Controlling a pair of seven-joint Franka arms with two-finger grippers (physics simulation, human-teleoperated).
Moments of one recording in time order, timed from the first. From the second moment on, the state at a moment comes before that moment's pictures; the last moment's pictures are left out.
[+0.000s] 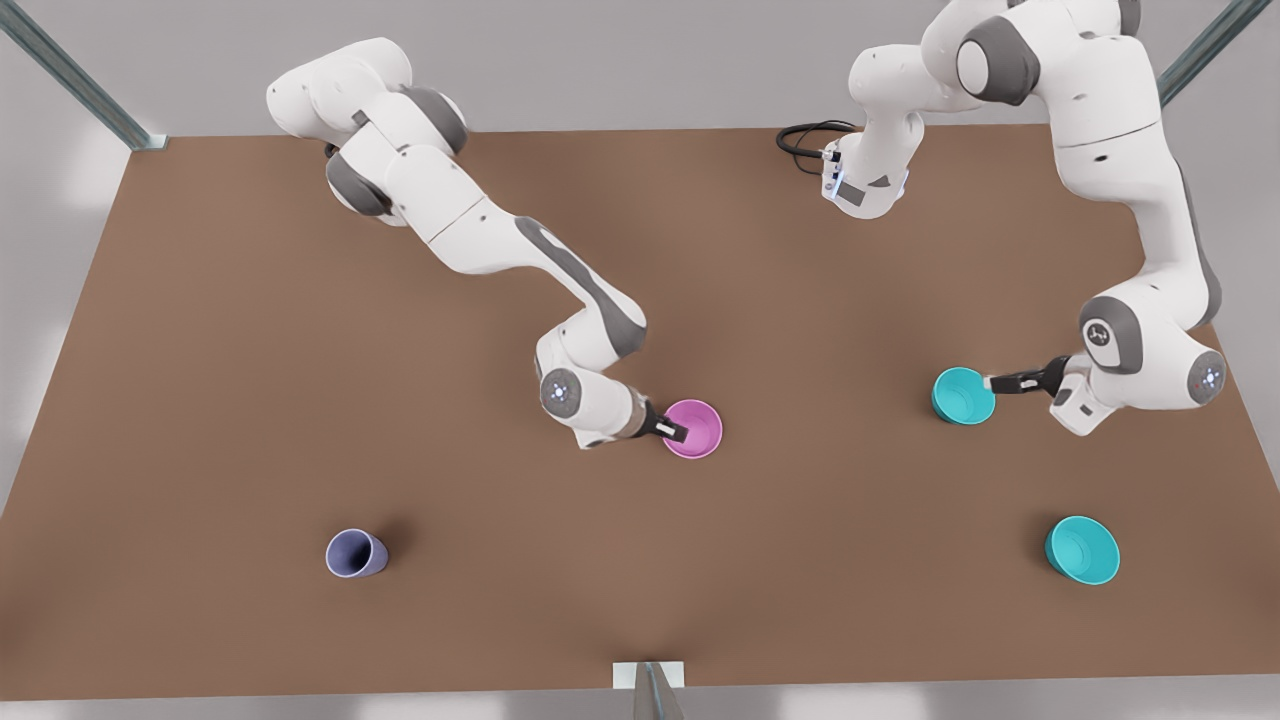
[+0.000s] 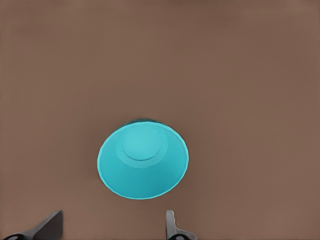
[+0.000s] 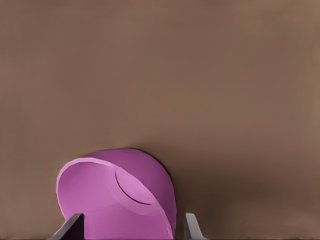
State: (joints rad) left arm -0.06 0.43 0.39 -1.85 -0.26 1.87 0.29; right arm 0.53 0.92 0.22 -1.26 0.43 2.38 0.88
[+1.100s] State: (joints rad) left arm -0.14 0.54 0.21 -1.64 -0.37 1.90 0.50; right arm -0.13 0.07 0.21 -1.31 -0.16 1.06 0.09
